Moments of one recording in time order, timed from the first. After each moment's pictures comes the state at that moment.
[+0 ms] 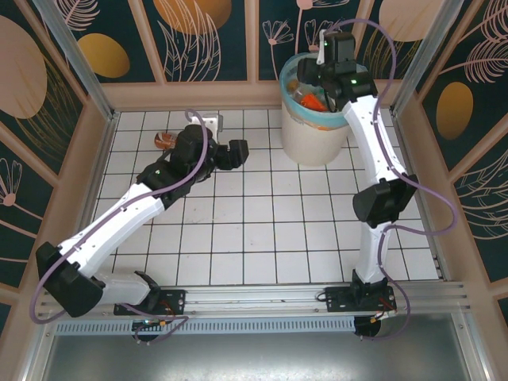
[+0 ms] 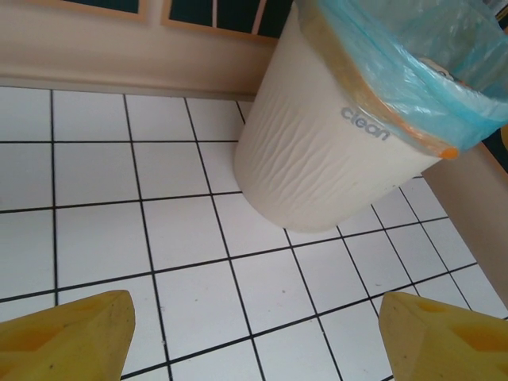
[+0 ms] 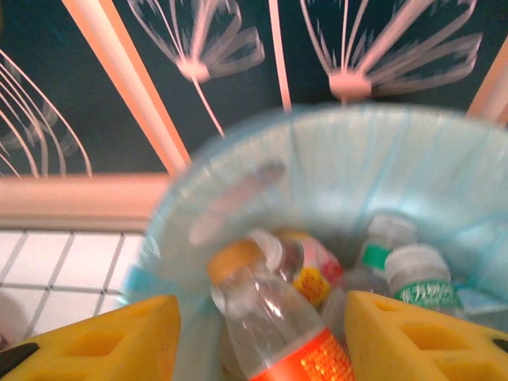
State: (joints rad) left arm -0.68 1.30 1.26 -0.42 -0.14 -0.52; right arm 0.31 2.02 2.38 -0.80 0.07 0.18
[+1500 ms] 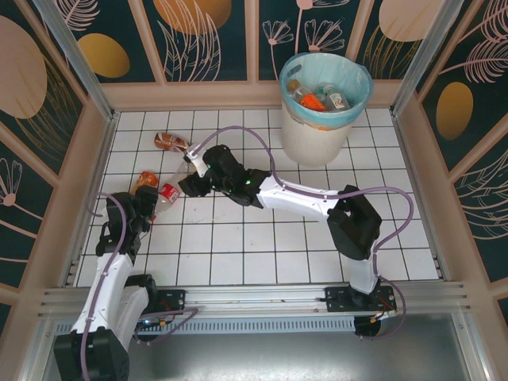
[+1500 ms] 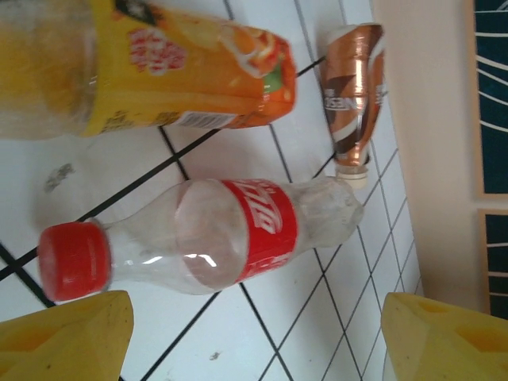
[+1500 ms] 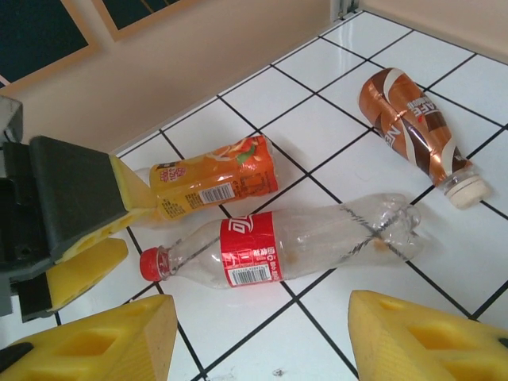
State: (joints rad) left arm 0.10 0.74 0.36 -0.24 0.10 -1.20; right arm 1.03 1.92 1.52 -0.06 -0.06 0.15
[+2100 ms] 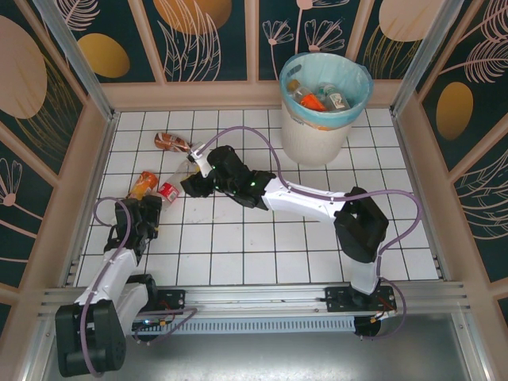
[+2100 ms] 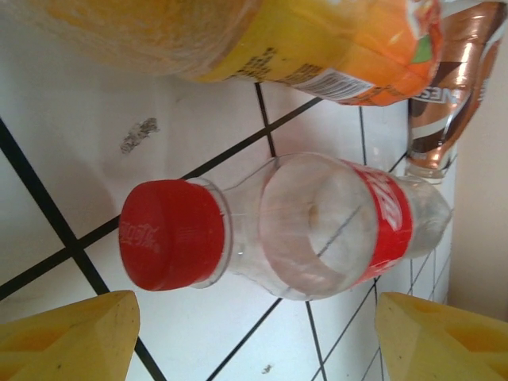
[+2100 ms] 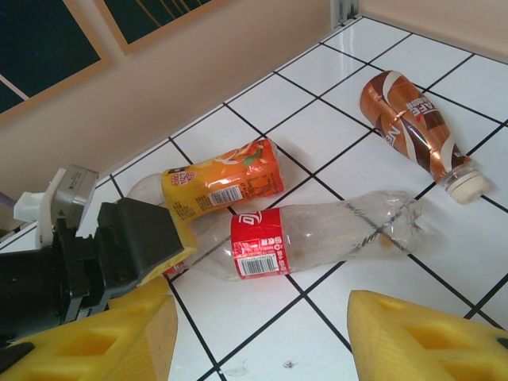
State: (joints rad) left arm 0.10 0.91 0.25 -0.06 0.12 -1.29; right arm 1.03 1.87 1.47 -0.04 -0.06 0.18
